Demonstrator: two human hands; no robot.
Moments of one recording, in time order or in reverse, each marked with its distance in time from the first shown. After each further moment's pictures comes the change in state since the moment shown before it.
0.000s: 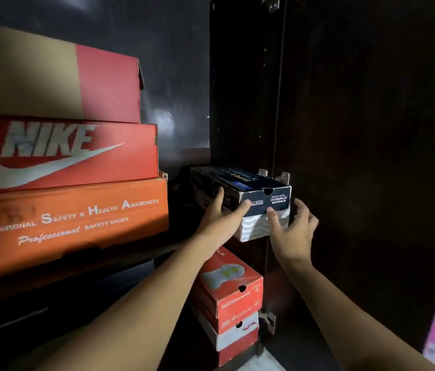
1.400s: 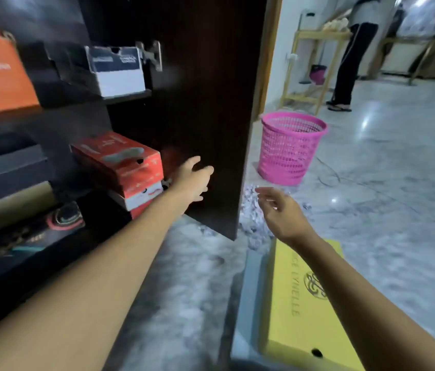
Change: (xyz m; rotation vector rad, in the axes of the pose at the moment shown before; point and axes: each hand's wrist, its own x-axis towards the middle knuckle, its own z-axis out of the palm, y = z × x) left_hand -0.219 -0.031 0.173 -0.055 -0.267 -0.286; right_hand -0.196 0.072 -0.305 -0.424 -0.288 0.187
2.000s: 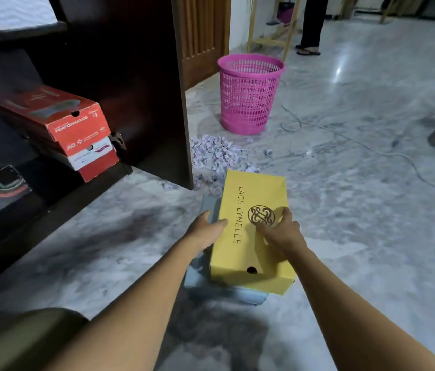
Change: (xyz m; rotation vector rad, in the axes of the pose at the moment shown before) left_hand -0.088 -0.164 0.154 0.350 -0.308 -0.292; right_hand -0.118 0.172 -0.042 -0.159 -0.043 0.723
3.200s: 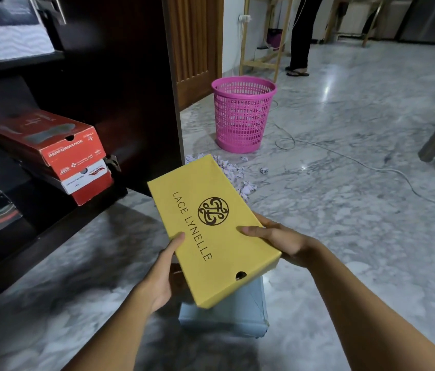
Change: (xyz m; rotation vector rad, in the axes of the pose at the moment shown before) left_hand -0.001 -0.057 -0.038 -0.712 -0.051 0.000; right_hand 0.005 -0.037 -0.036 0.448 -0.671 -0.259
